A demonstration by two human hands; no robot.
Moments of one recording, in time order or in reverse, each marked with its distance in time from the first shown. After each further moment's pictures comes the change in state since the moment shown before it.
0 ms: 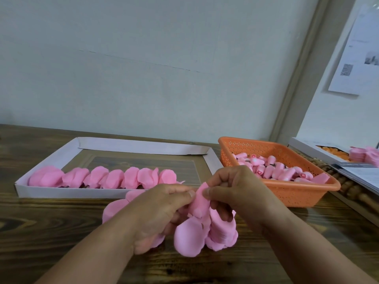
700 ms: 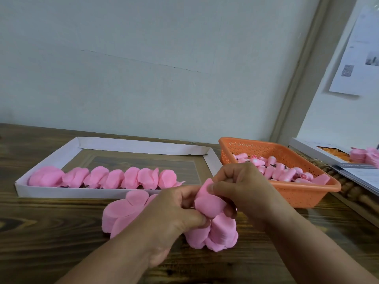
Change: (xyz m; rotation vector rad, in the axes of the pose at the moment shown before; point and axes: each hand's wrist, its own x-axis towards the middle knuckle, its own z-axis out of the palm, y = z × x) left_hand 0.001 -0.011 0.015 -0.042 -0.044 0.152; right_hand 0.001 -0.004 -0.003 0.014 0.068 0.000
